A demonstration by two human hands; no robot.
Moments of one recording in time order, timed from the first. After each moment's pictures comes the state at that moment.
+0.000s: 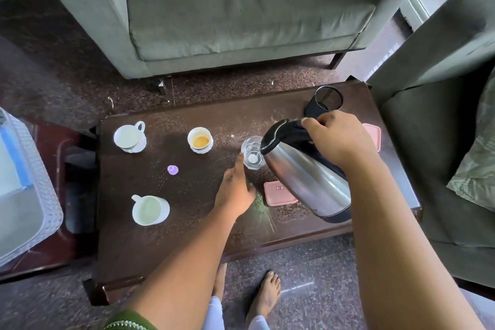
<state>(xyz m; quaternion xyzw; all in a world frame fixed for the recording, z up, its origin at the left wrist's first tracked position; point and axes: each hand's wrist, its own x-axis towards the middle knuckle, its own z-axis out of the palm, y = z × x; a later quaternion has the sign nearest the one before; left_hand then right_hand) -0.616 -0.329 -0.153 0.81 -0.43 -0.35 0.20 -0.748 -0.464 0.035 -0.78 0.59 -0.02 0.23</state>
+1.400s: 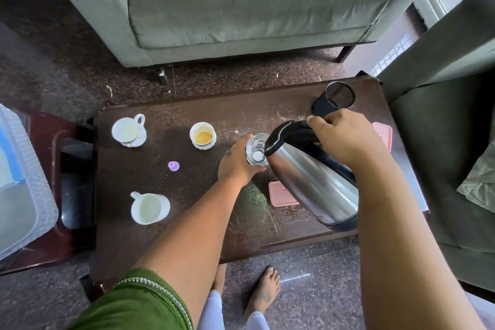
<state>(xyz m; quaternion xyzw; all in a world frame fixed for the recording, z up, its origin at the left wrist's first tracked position) -0.586 -0.381 -0.154 0.80 -0.38 -0.39 0.25 -0.734 -0.476 0.019 -0.77 0.59 0.00 0.24</state>
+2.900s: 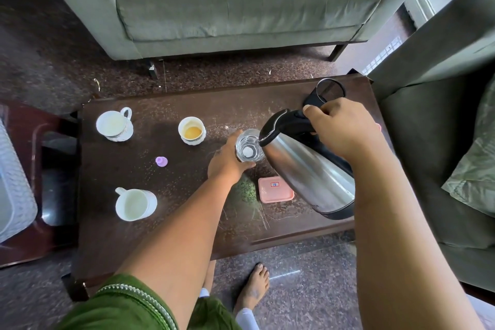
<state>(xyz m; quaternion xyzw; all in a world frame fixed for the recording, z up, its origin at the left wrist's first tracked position) -0.590 -0.379 -0.174 0.81 -0.34 -0.40 0.24 -0.741 -0.478 0.031 -0.79 0.58 -0.01 0.21</state>
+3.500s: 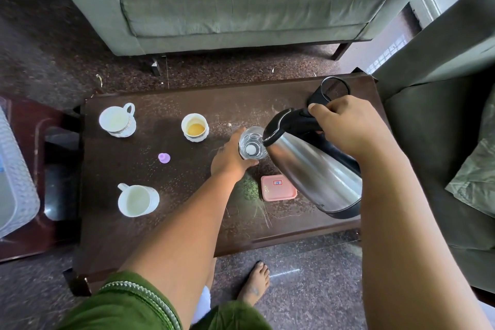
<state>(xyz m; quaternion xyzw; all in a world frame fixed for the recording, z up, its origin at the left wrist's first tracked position) -0.591 -0.379 -0.172 0.81 -0.34 -0.41 0.25 -0.740 -0.480 0.028 -0.78 0.58 -0.01 0.23</state>
